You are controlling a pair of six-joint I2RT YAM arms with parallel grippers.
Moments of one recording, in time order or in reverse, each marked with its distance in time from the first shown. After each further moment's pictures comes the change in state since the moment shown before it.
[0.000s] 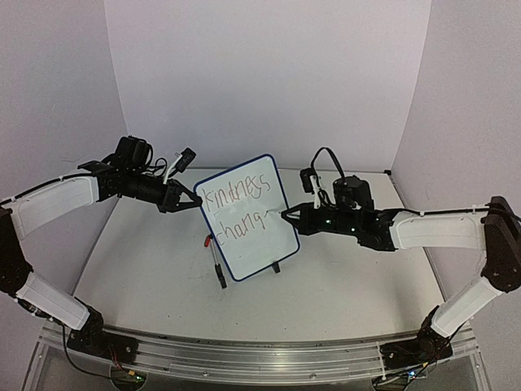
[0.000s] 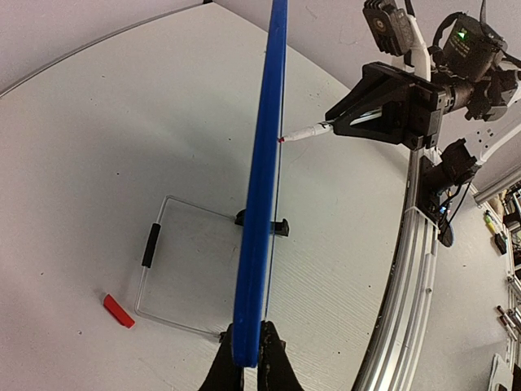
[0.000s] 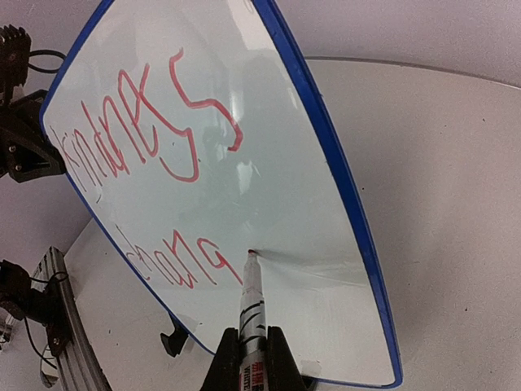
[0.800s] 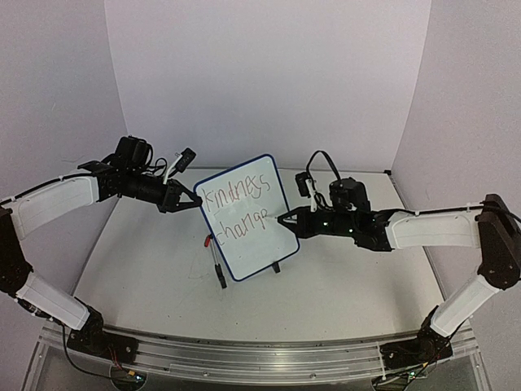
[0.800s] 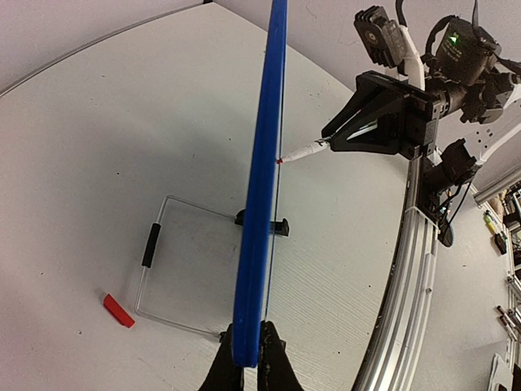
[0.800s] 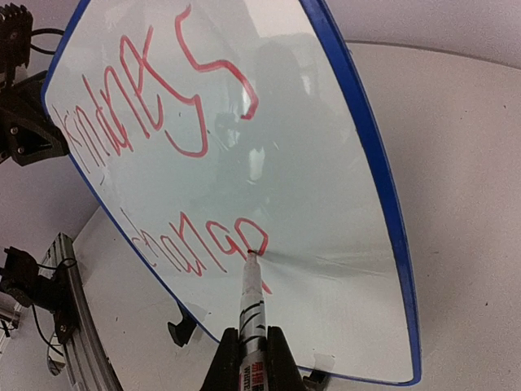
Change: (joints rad) left arm 0.000 0.000 0.000 0.000 0.000 0.000; right arm 0.000 0.034 0.003 0.003 -0.057 0.005
